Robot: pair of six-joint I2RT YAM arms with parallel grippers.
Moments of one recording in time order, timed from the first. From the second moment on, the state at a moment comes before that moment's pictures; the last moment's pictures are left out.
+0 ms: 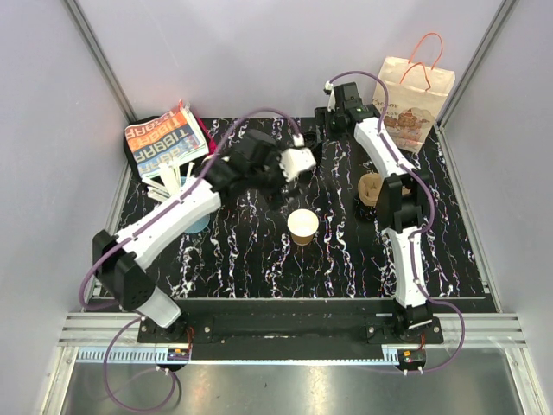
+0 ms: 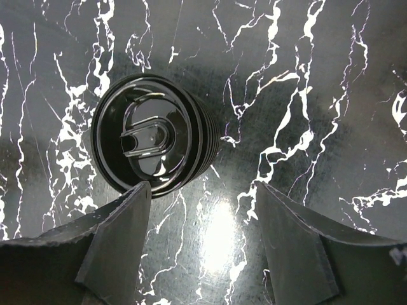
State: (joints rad) left arm -0.74 1.56 1.51 -0.67 0.18 0.48; right arm 0.29 2.37 2.32 -0.75 -0.07 0.11
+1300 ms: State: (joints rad) left arm -0.53 1.47 1.48 -0.63 0.22 0.38; right arm 0.34 2.49 2.44 -0.77 0.05 0.14
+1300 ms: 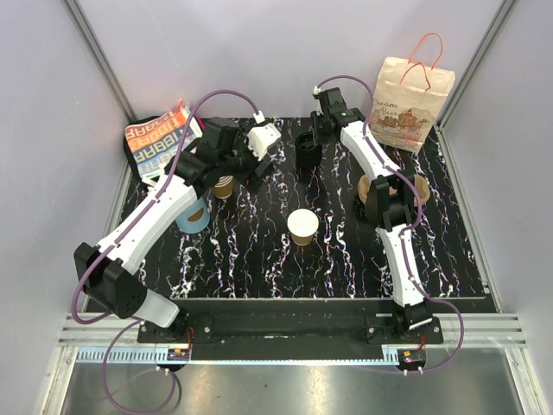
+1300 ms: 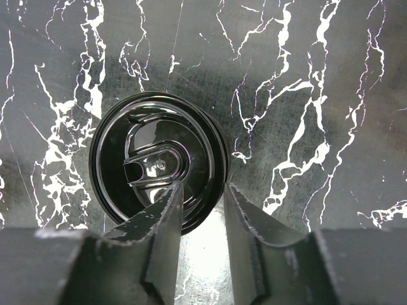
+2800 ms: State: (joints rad) left arm -0.53 1.47 1.46 -0.60 0.19 0.63; right arm 0.34 2.36 2.44 -0.87 -0.07 0.12
